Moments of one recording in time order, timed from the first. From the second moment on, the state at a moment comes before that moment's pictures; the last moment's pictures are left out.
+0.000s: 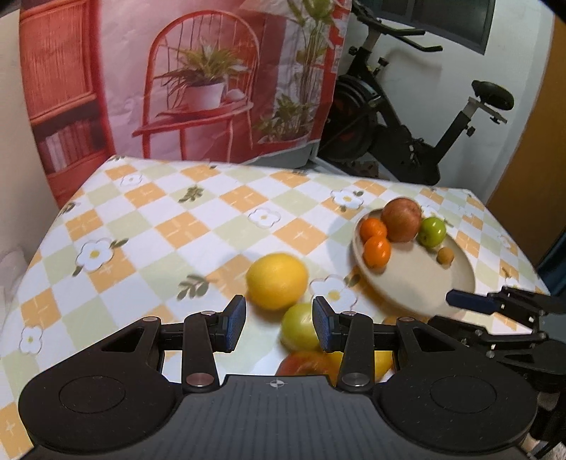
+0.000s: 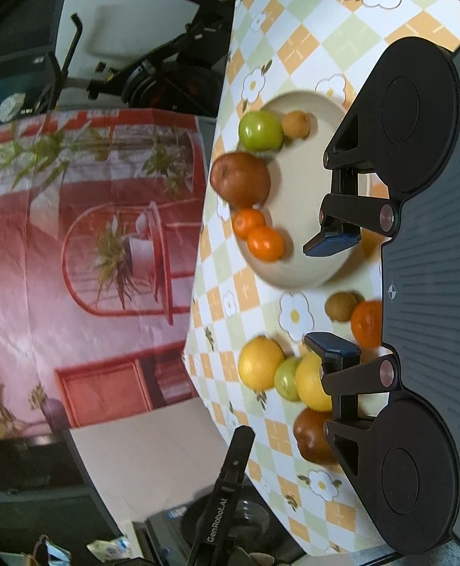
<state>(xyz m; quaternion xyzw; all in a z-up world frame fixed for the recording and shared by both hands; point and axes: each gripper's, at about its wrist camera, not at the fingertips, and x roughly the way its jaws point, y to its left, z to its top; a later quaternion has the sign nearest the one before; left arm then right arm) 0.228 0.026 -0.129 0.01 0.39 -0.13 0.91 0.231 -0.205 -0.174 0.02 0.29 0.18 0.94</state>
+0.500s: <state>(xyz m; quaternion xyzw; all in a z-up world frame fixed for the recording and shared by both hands) 0.243 0.023 -0.146 -0.04 0.42 -0.18 0.89 0.230 -0.150 -0.185 -0.07 0.33 0.26 0.91</state>
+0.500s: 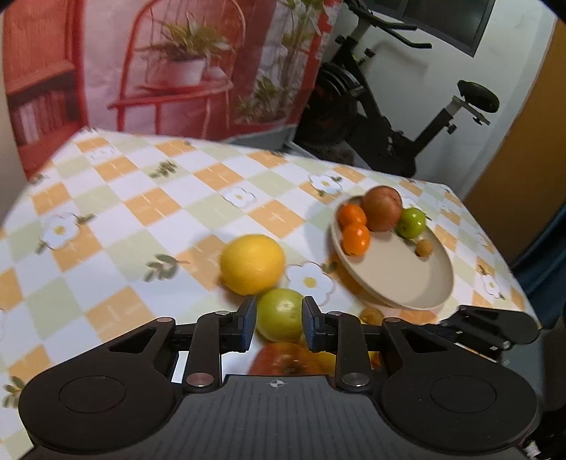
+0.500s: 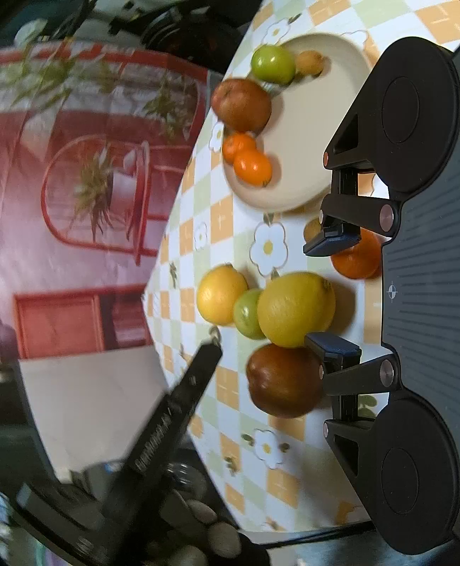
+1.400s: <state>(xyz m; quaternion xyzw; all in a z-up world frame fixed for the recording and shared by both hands) 0.268 0.018 -0.175 -0.13 0.48 -0.23 0.84 0.239 -0.144 -0.193 -0.07 0.36 0.28 0.89</state>
